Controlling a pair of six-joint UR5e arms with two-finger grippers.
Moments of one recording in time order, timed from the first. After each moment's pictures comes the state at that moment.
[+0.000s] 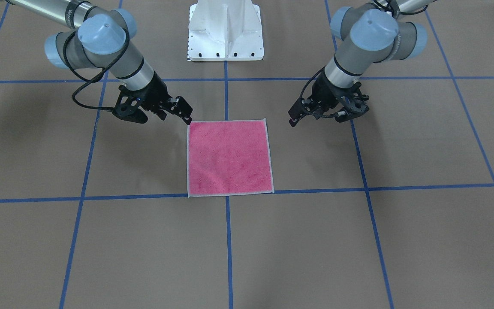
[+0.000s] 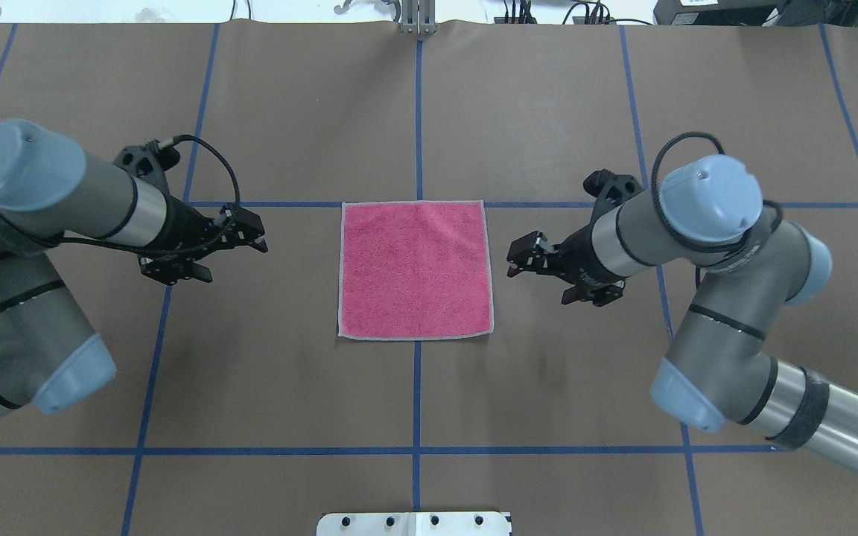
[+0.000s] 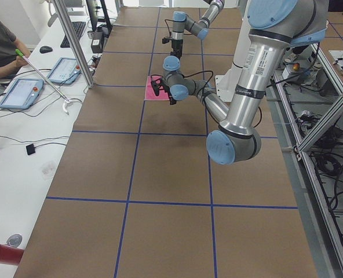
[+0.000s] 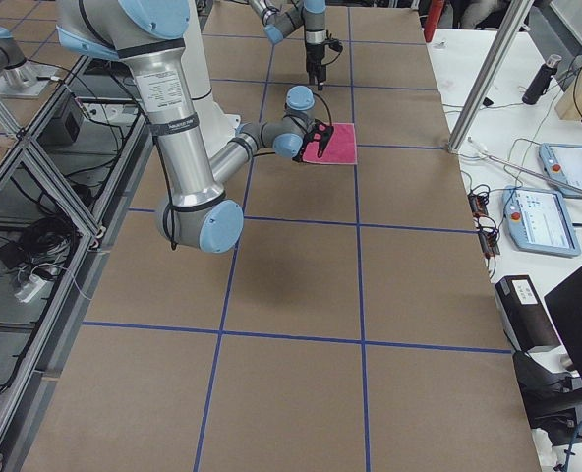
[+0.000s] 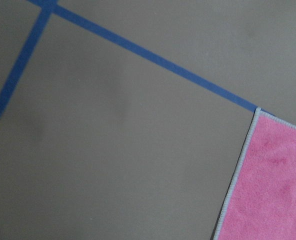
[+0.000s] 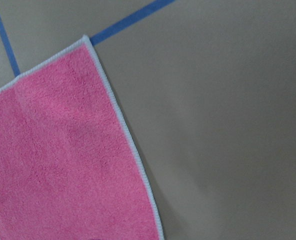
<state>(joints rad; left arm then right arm) -0.63 -1.95 -1.83 -1.94 -2.02 -1.69 0.52 -1.17 1.77 -1.13 1.95 1.75</state>
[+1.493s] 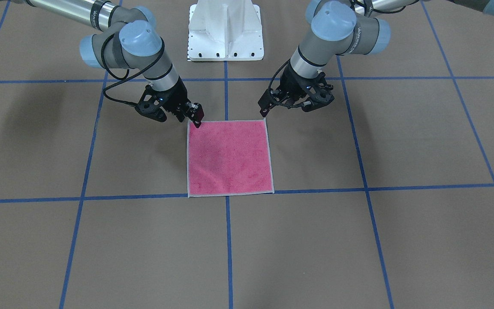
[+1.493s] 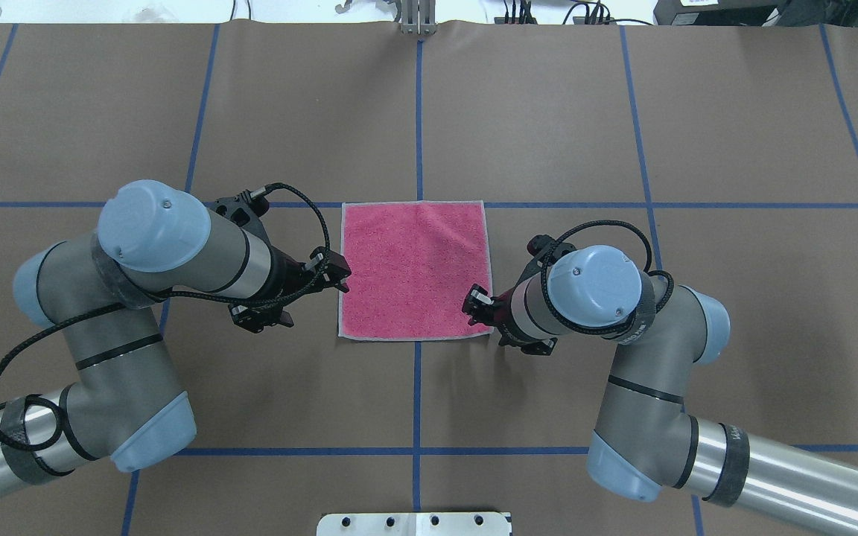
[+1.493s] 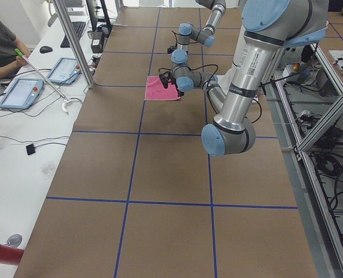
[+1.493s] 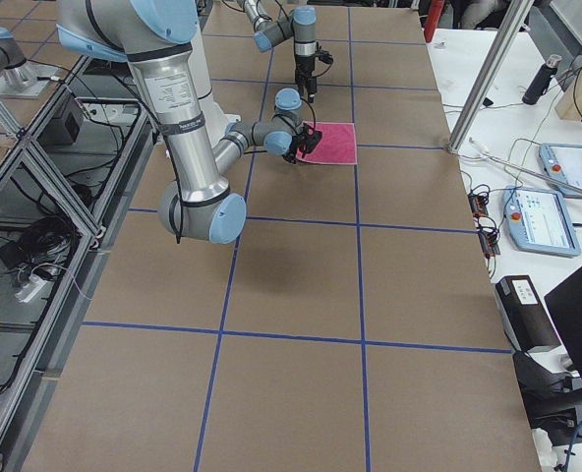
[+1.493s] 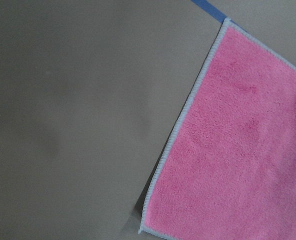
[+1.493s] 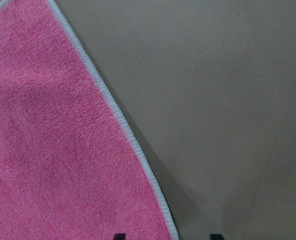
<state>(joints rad) -0.54 -2.01 -1.82 -1.92 -1.97 -1.77 0.43 -1.13 1.71 -1.16 1.83 1.89</state>
